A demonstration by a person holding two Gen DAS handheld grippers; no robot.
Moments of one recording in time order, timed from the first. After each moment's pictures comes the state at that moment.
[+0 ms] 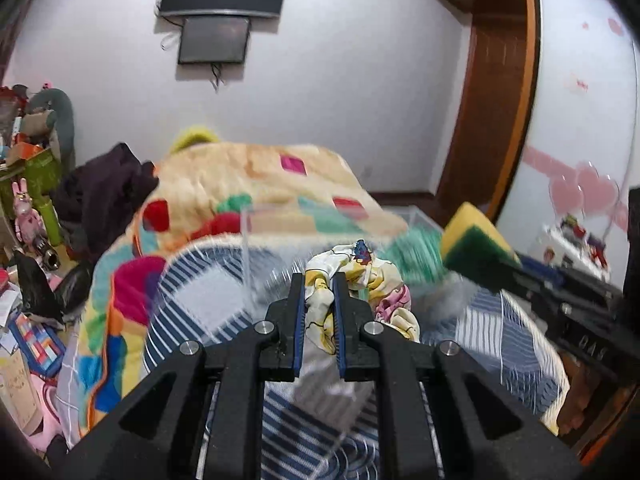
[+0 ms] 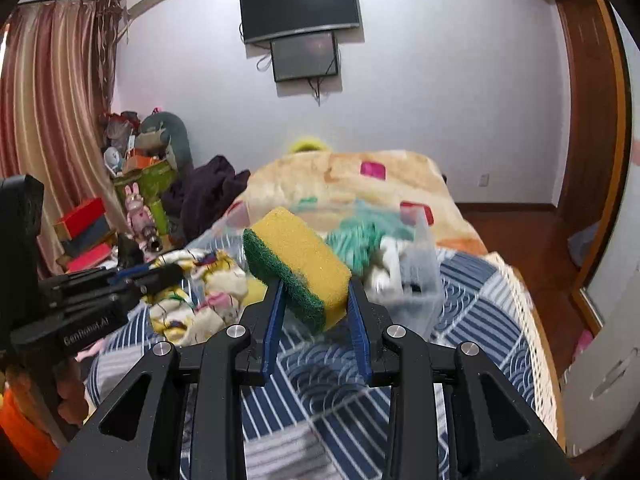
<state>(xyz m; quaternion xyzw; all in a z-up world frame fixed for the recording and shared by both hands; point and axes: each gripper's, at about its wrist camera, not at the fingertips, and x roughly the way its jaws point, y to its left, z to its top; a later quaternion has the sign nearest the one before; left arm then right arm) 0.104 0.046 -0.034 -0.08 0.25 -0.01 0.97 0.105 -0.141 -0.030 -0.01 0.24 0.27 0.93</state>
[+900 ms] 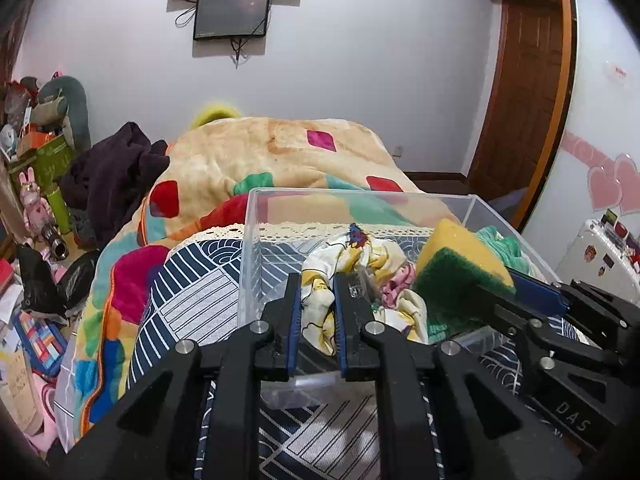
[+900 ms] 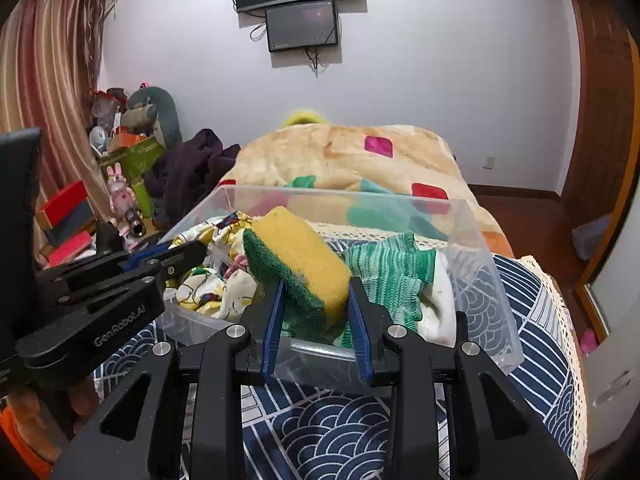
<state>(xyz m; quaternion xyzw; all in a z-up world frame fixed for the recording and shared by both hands) 0.177 0.046 -0.077 -0.06 0.30 0.04 0.95 0.155 -0.093 -0.058 -0.04 0.30 0.26 0.92</state>
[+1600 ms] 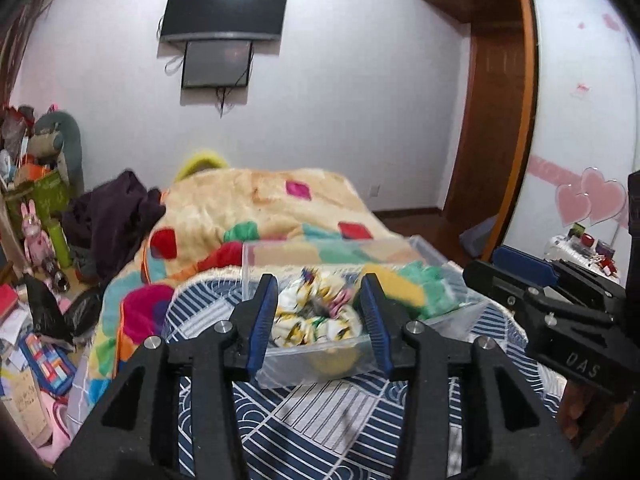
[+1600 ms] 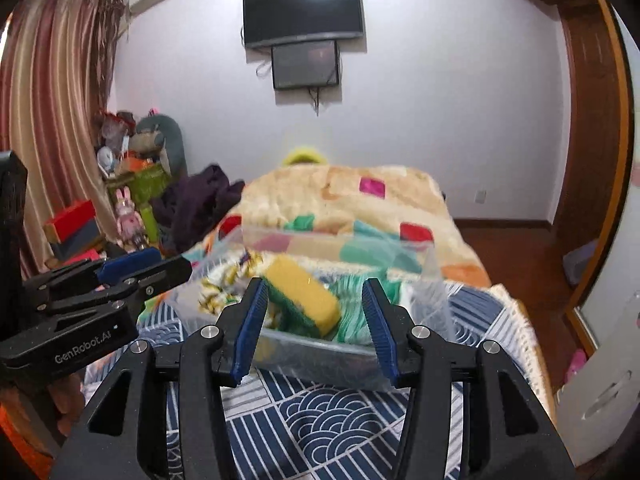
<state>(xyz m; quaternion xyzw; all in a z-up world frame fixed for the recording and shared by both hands) 0.099 0.028 -0.013 -0.05 0.21 0.00 0.98 0.114 -0.130 -0.006 -0.02 0.22 0.27 0.94</state>
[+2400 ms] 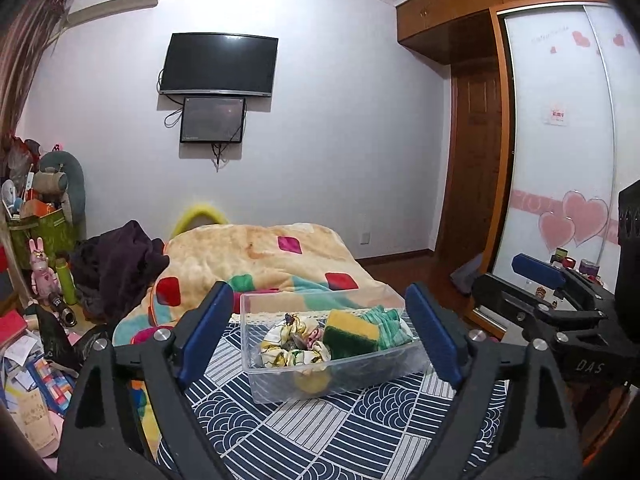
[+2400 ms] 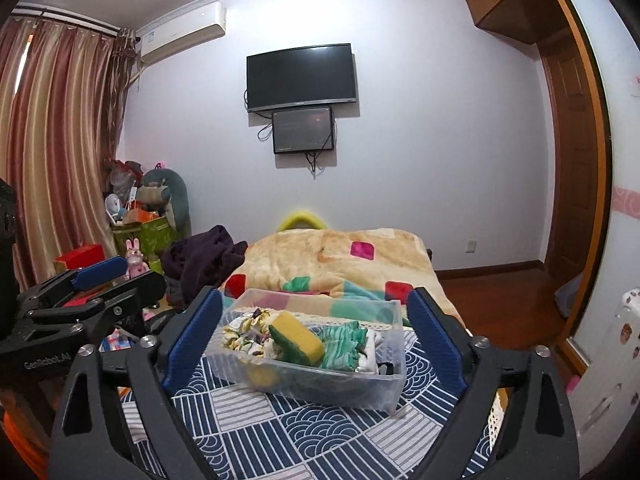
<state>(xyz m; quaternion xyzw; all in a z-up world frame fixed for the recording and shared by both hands) 0.043 0.012 0.025 -0.04 0.12 0.00 0.99 0.073 -0.158 0.025 0.01 0.13 0.26 0.96</state>
